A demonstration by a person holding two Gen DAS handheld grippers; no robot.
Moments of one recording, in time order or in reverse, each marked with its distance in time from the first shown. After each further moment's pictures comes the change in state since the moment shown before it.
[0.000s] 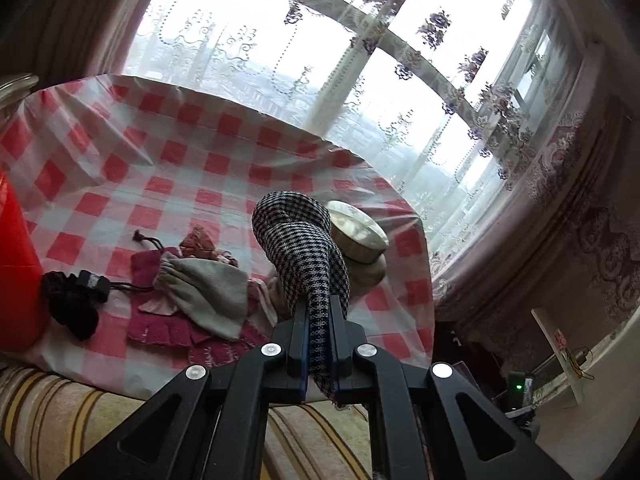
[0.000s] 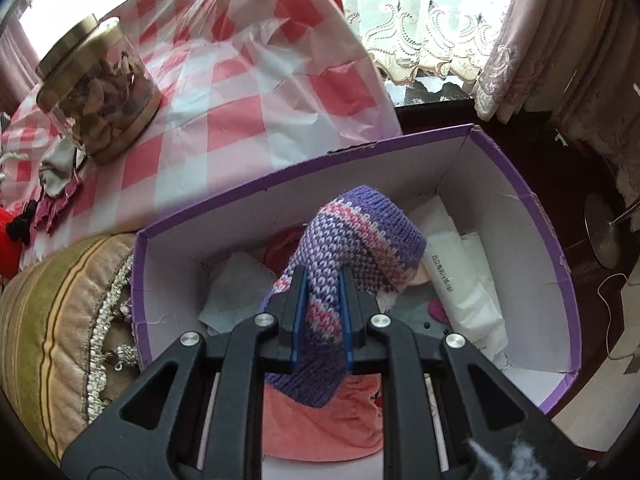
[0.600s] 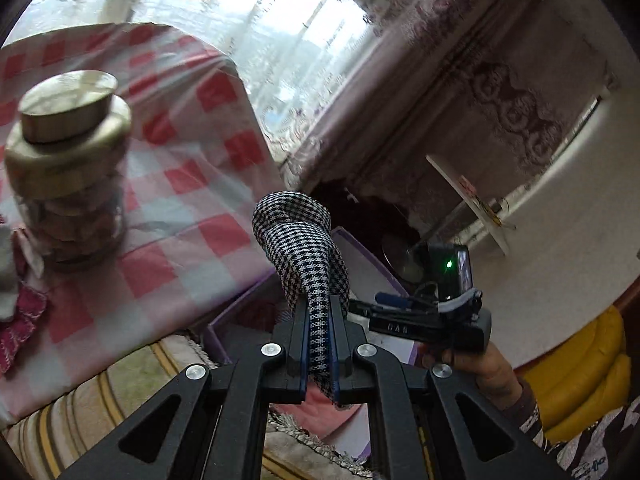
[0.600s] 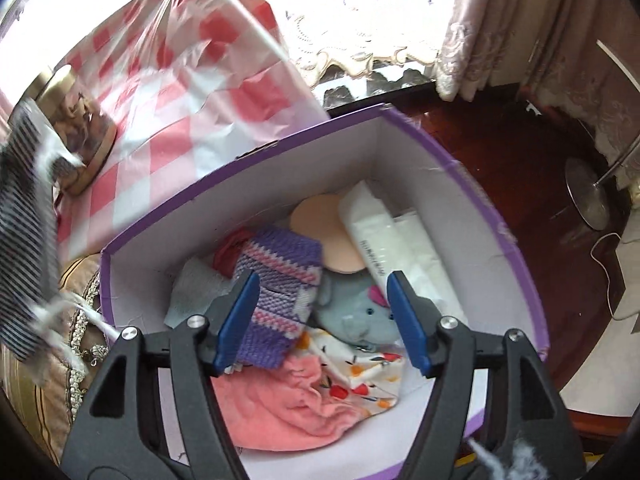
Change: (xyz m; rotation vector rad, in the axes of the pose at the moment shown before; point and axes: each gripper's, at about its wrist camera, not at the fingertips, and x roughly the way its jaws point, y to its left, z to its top) left arm 0.112 -0.153 -0.073 0.315 0.515 -0.427; right arm -0.031 -0.062 -0.015 0.162 -0.028 -0.059
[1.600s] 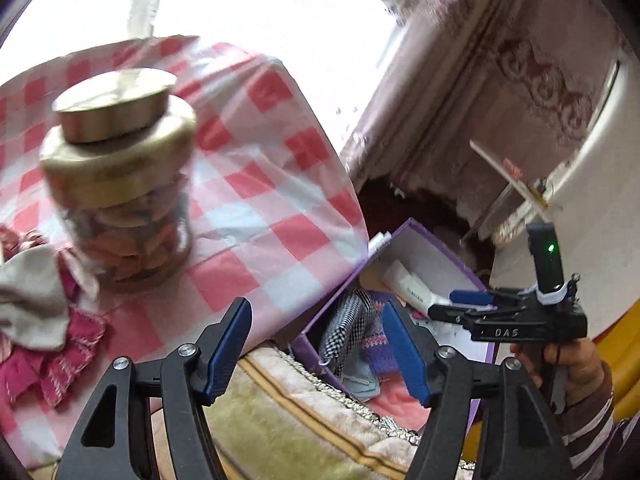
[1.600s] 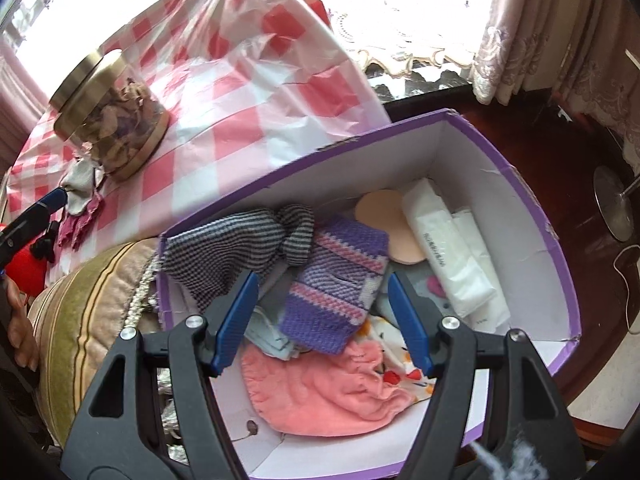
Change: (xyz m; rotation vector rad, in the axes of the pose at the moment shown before) left arm -0.011 0.058 -0.006 0.048 -0.065 0.203; right arm -0.009 0.047 -0.003 -0.062 0.020 0.126
